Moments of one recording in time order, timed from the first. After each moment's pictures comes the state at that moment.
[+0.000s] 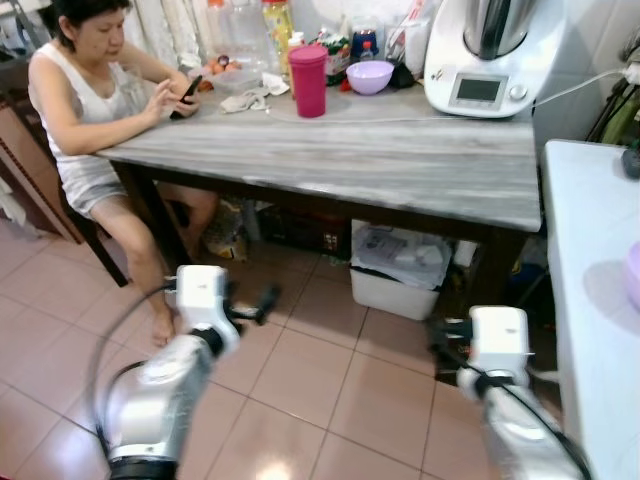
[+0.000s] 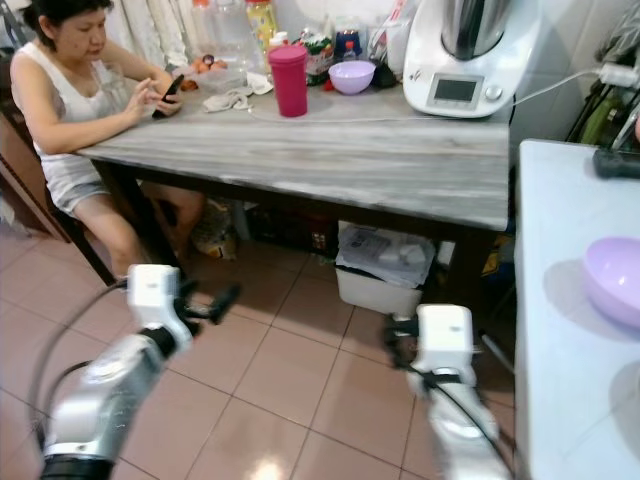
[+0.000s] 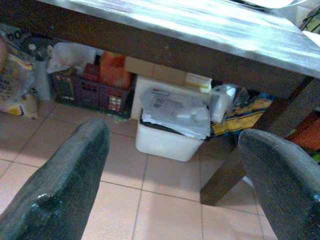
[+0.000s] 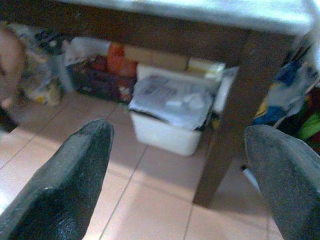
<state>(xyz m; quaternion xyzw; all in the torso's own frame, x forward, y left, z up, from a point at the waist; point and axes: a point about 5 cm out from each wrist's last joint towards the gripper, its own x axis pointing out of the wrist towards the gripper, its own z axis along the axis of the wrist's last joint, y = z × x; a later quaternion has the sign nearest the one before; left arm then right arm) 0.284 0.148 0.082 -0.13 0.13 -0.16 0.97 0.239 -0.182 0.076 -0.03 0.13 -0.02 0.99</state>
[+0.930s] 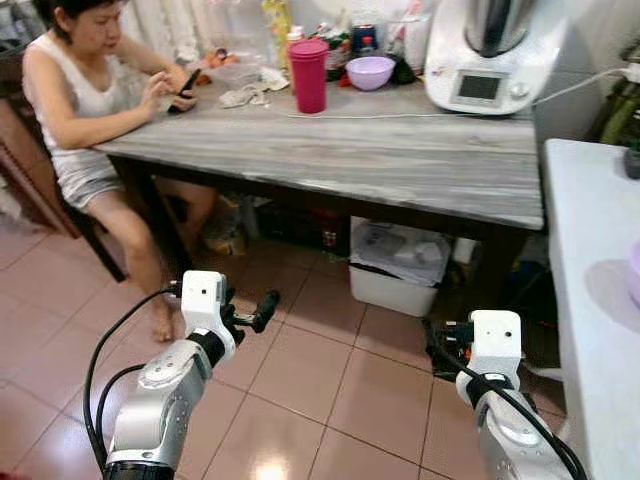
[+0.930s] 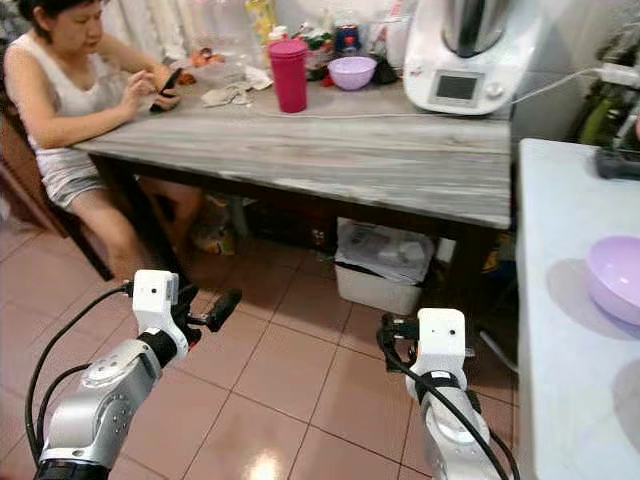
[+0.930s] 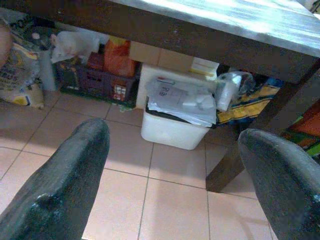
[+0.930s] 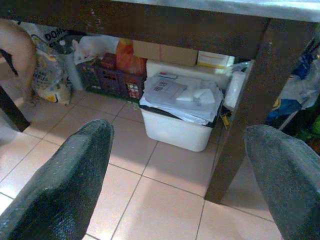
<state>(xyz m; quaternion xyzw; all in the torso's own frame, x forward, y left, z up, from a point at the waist) 0.279 0.154 0.079 -0.11 0.14 -0.17 0.97 0.234 -0.171 0.073 -0.02 0.13 -0.02 0.99</state>
